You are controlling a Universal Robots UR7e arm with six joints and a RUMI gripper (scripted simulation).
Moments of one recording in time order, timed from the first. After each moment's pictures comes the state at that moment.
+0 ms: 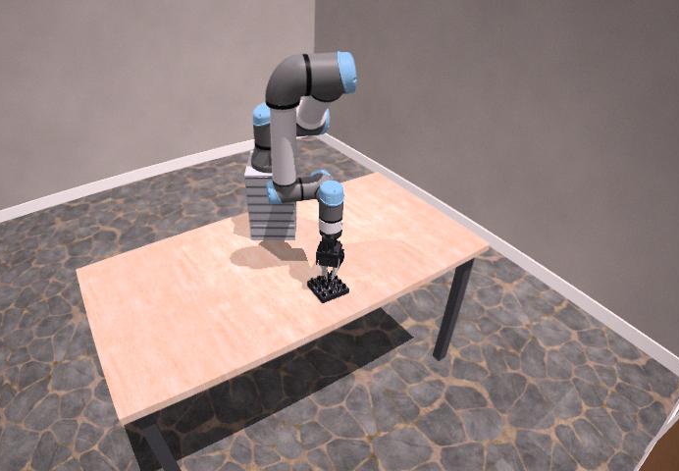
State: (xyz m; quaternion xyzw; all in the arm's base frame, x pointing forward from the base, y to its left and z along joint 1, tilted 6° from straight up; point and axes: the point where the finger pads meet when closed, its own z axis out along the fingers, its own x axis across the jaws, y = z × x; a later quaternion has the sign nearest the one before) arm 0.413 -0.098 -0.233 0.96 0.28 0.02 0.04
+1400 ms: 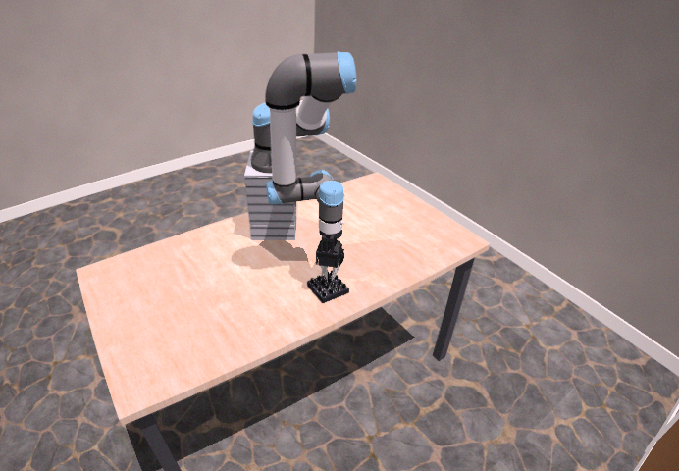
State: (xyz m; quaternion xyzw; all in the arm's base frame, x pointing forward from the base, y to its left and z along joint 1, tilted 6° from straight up) arm 0.413 -0.098 -0.233 0.96 0.28 0.02 0.04
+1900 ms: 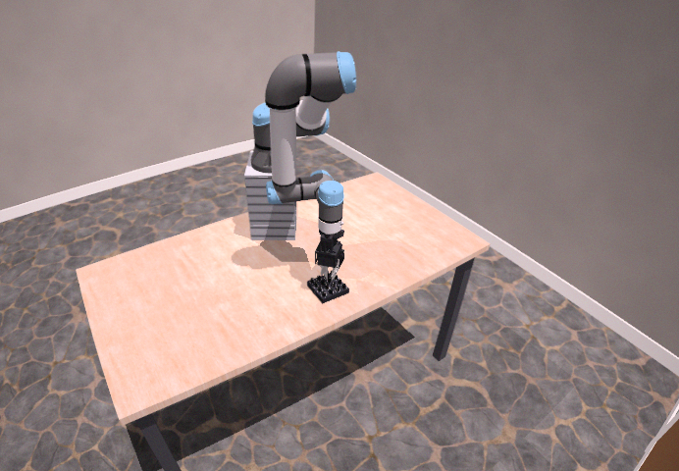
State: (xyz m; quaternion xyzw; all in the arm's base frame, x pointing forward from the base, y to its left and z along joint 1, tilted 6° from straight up) arm 0.413 -0.098 -0.233 0.97 0.24 0.03 0.04
